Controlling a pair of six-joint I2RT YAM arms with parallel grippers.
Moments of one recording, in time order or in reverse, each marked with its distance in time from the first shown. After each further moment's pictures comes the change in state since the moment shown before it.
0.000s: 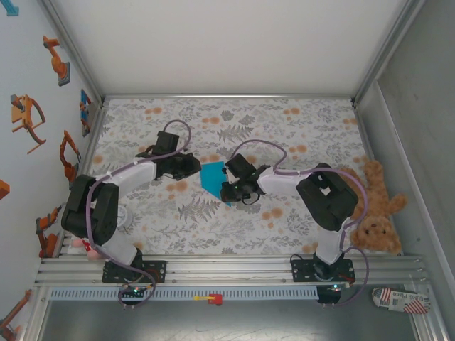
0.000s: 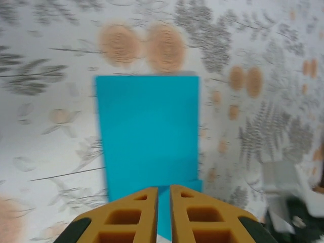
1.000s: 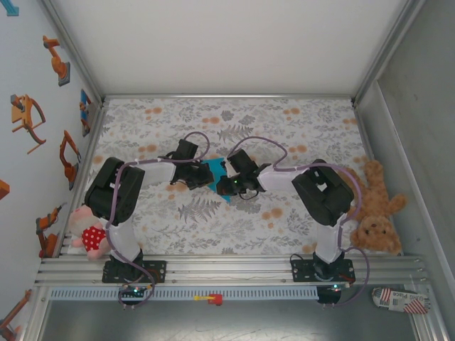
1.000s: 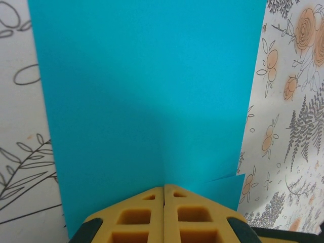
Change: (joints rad) left arm -0.087 0.230 0.025 0.077 0.008 -0.055; right arm -0.039 0.054 0.004 0.174 -0.106 0.018
